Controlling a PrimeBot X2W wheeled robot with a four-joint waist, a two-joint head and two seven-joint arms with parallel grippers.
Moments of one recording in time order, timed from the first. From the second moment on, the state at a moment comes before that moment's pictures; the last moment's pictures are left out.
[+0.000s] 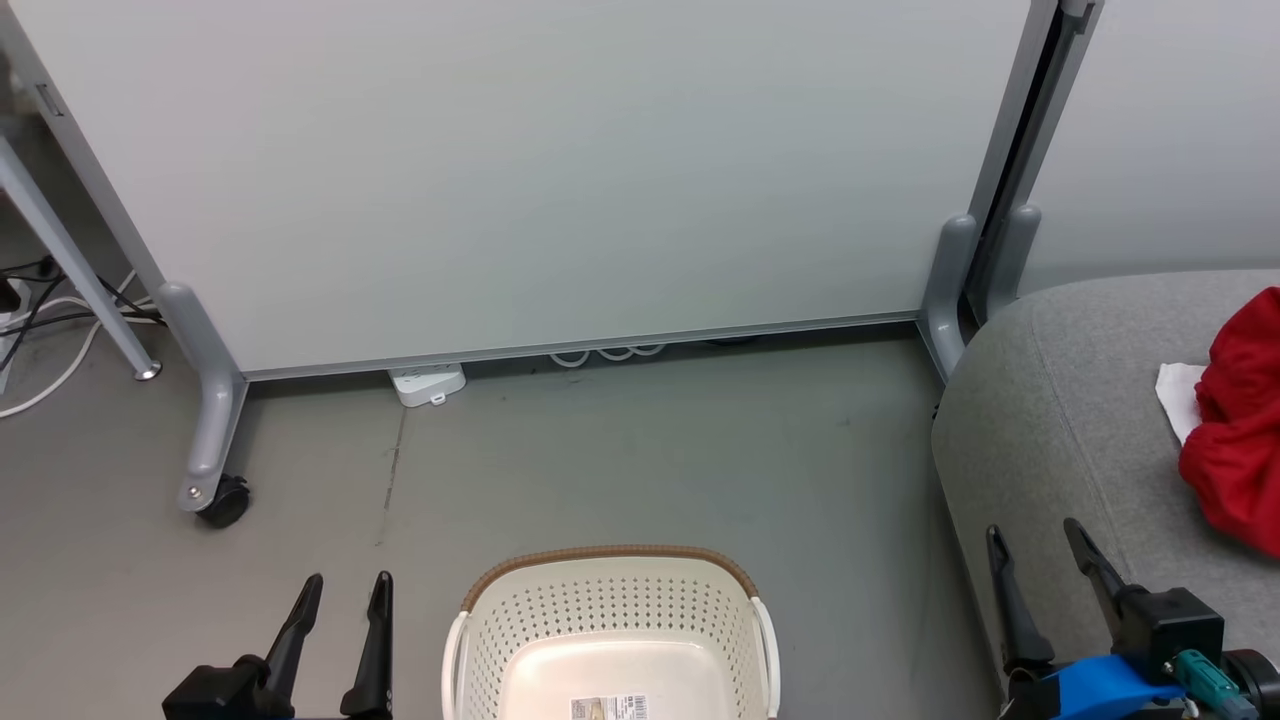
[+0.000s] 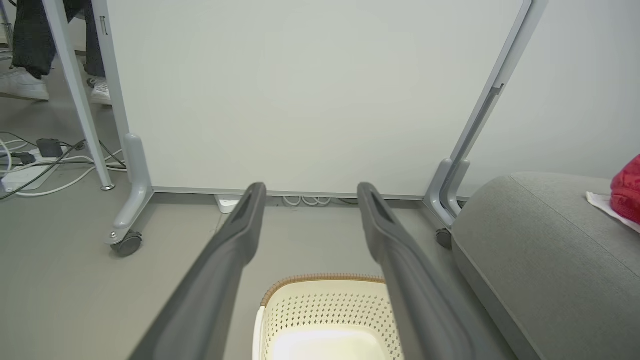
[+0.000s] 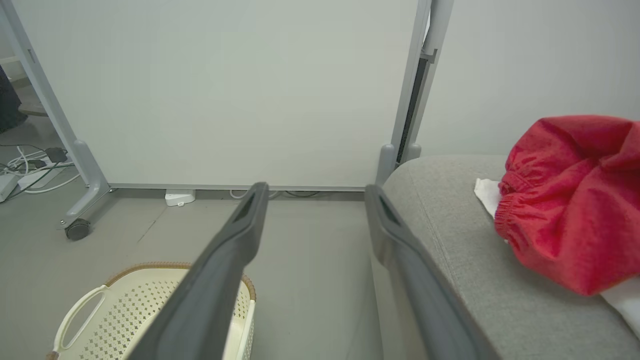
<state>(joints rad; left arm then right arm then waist) -0.03 0.11 -0.10 0.33 -0.31 -0.13 -0.26 0.04 -0.06 -0.07 0.10 -0.02 0.13 -0.06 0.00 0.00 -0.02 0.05</state>
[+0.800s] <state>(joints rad) -0.03 0.11 -0.10 0.34 -0.31 -0.13 -0.26 0.04 -0.05 -0.04 0.13 0.00 0.13 -0.07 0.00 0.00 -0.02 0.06</state>
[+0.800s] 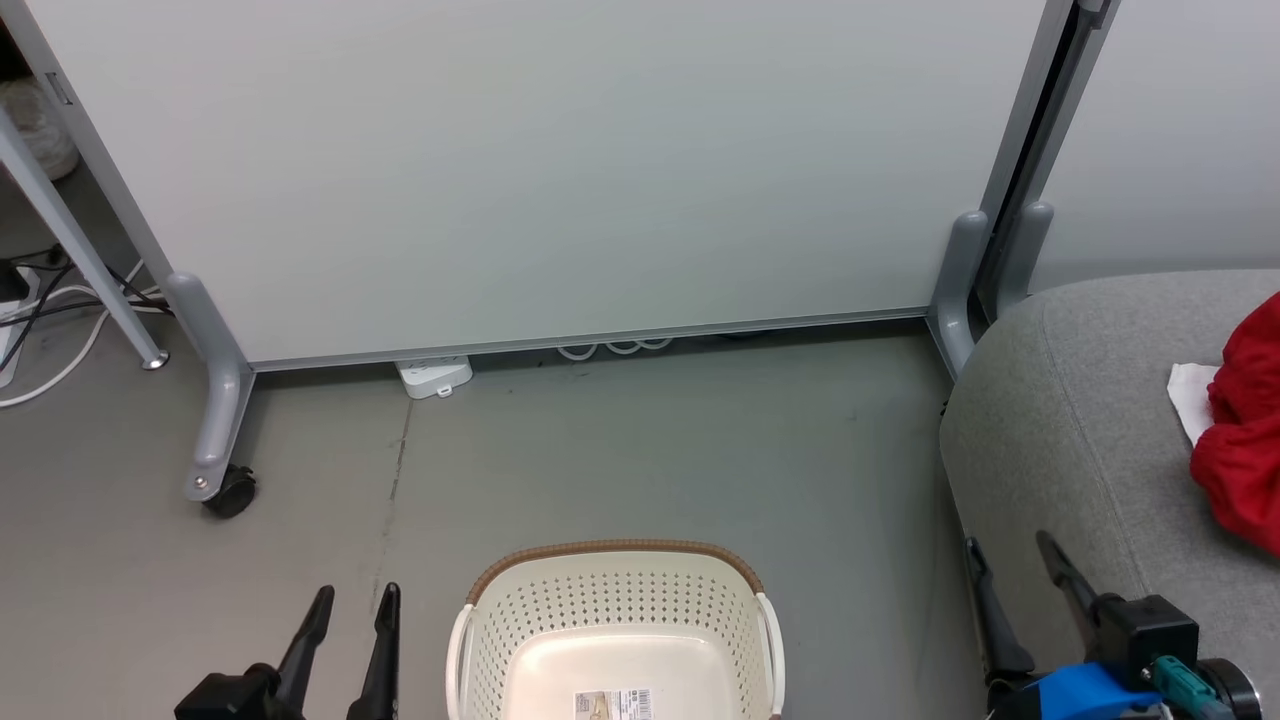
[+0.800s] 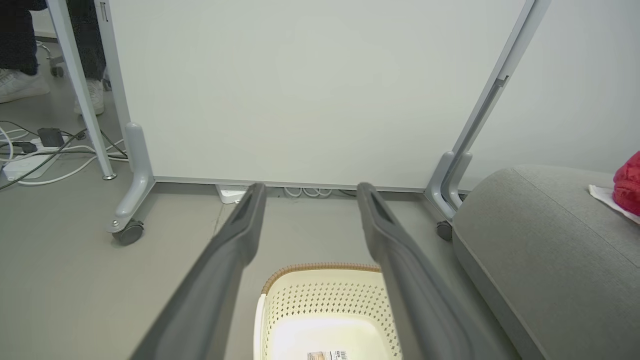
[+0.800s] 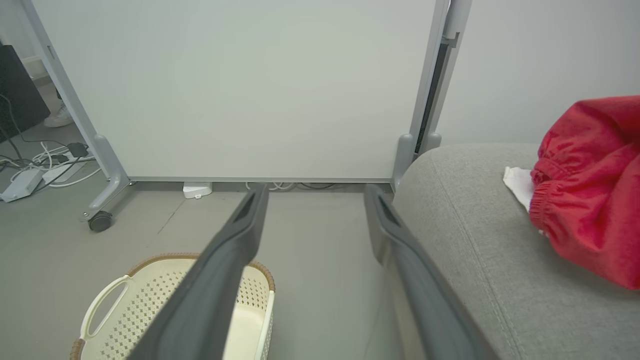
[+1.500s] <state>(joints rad) 0.04 0.07 -0.09 0.43 -0.46 -0.13 -0.21 0.07 -0.05 -0.05 0.25 0.18 0.13 -0.05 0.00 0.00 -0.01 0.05</state>
